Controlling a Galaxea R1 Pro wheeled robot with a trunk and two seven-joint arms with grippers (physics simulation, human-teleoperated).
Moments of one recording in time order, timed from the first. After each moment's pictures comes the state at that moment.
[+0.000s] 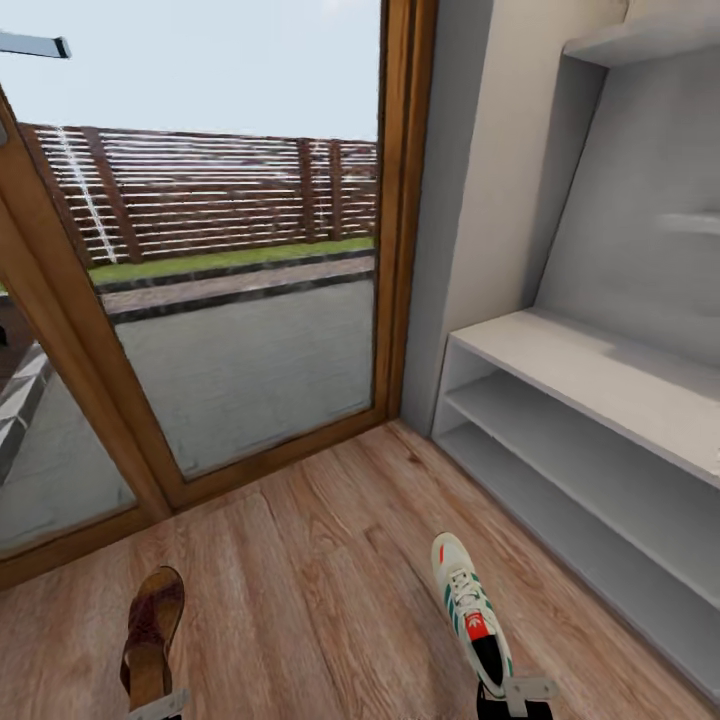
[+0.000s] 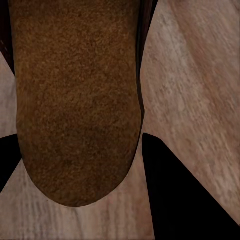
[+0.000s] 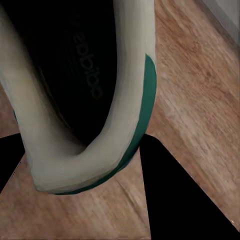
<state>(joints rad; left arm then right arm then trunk) -0.21 0.06 0.25 -0.34 0.07 -0.48 0.04 -0.33 0.00 0.23 -0.21 -0.05 -0.41 -0.36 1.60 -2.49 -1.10</state>
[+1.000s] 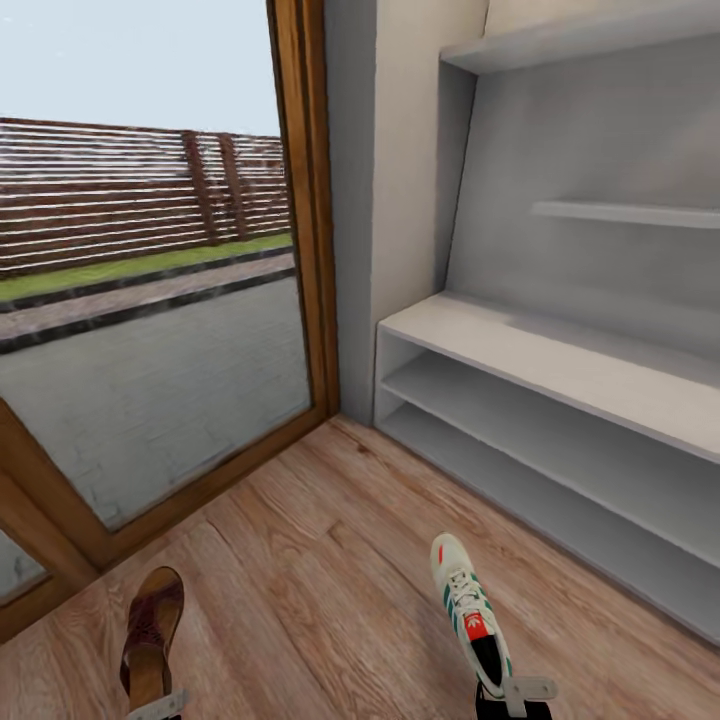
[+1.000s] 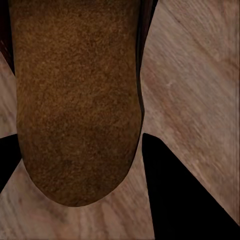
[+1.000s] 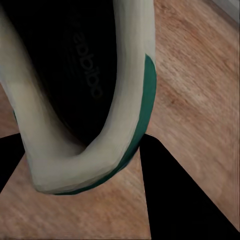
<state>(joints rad) -0.21 0.06 0.26 -0.34 0.07 -0.48 0.04 -0.33 0.01 0.23 -0.21 -0.05 -0.41 -0.36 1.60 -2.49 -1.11</state>
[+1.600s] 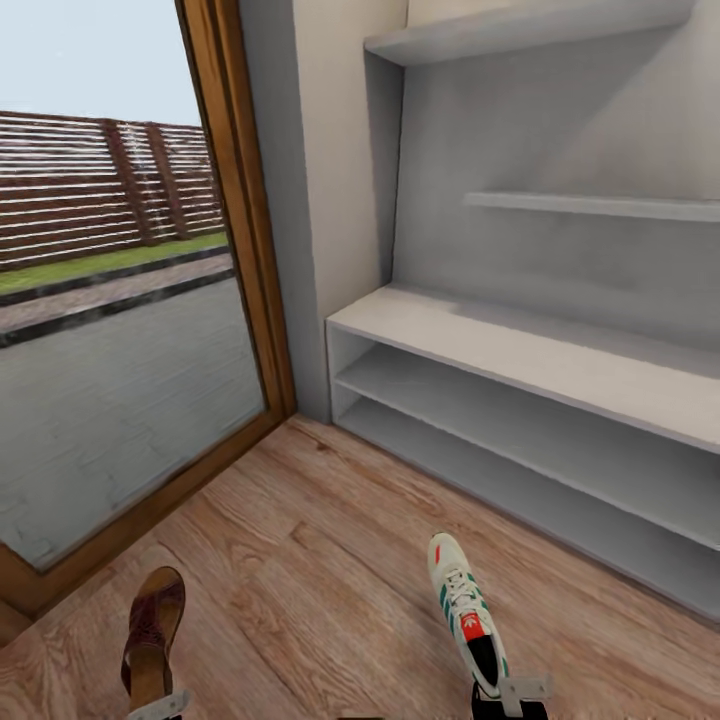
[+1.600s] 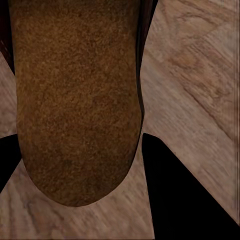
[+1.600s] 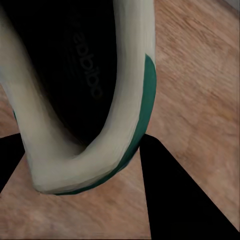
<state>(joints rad) -0.21 0.06 0.25 -0.34 0.06 -0.48 0.04 -0.33 0.02 0.23 -0.21 -0.05 -0.41 -0.36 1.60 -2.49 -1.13</state>
